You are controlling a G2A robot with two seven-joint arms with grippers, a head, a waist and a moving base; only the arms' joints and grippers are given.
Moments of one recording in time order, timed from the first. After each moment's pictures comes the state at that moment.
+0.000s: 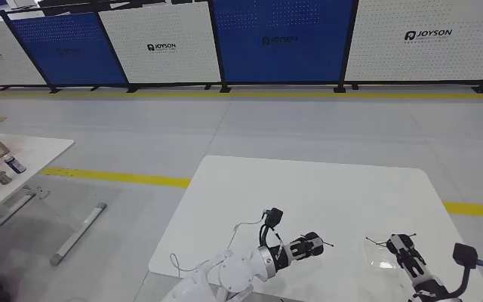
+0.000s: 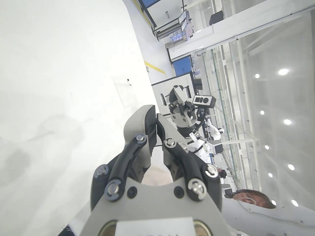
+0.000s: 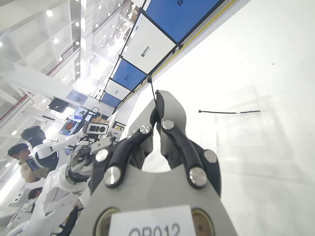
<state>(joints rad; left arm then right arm) 1.32 -1.17 -0.80 -1.71 -0.06 0.01 -0.26 -1.91 -0.96 1.55 -1.95 -0.15 -0.11 0.10</state>
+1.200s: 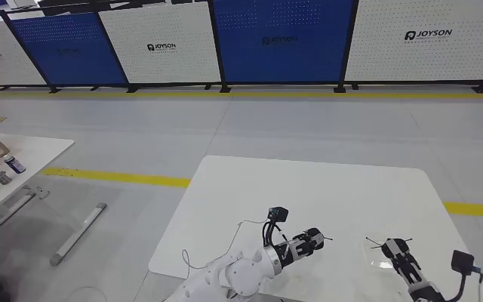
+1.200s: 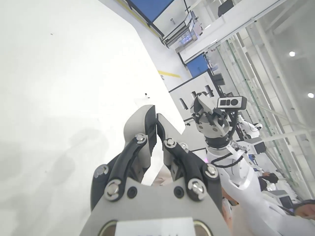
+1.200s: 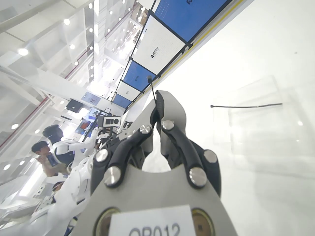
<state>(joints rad) 1.26 -1.21 -0.73 -1.60 0.14 -0.07 -0.13 -1.96 -0.98 1.53 -1.94 -0.11 -0.21 0.08</state>
